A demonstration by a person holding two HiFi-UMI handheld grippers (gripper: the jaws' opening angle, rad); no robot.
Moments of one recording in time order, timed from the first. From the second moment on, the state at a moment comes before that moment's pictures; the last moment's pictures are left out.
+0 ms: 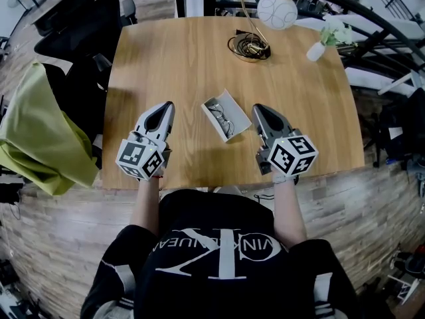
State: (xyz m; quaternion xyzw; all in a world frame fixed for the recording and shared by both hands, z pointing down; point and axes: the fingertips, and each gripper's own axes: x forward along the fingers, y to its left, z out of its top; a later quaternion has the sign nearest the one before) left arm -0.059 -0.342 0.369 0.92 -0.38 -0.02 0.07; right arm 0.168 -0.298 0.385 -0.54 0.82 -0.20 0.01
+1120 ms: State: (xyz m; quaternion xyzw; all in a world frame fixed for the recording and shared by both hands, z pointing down) left arm -0.054 -0.346 0.366 0.92 -0.38 -0.02 0.07; right arm 0.174 -0.300 0.385 -0.54 0.82 -0.20 0.02
